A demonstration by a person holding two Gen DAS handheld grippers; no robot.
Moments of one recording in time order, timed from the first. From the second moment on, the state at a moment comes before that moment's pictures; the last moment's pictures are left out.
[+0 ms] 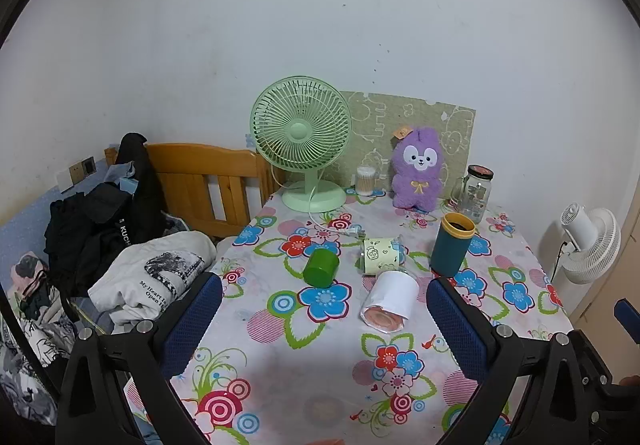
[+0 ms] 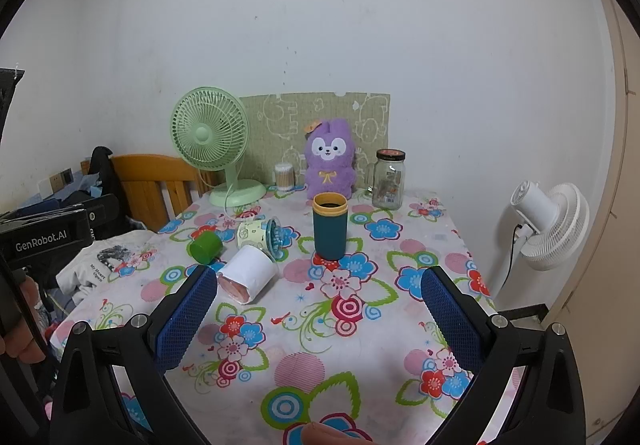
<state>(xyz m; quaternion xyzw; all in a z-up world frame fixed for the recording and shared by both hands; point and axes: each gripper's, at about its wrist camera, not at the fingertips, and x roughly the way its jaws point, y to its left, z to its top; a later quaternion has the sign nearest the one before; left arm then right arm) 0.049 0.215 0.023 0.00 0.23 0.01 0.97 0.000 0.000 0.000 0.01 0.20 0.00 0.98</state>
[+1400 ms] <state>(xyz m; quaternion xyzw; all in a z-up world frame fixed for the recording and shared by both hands) 0.069 0.228 0.002 -0.01 0.27 0.01 0.96 0.028 0.016 -0.019 0.02 0.25 0.01 0.97</state>
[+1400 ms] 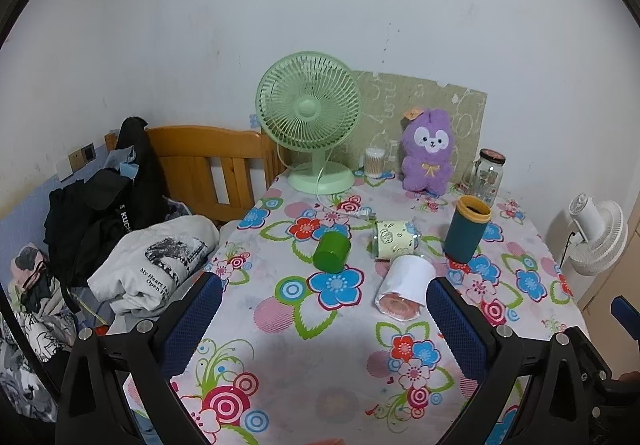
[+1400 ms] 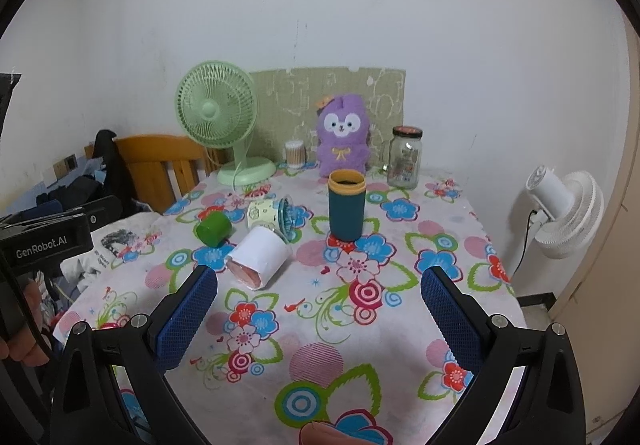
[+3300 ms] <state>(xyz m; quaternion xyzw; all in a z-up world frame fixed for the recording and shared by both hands) 0.294 0.246 -0.104 0.05 0.47 -0.03 0.88 0.251 0.107 -0.134 0.06 0.48 0.06 0.87</state>
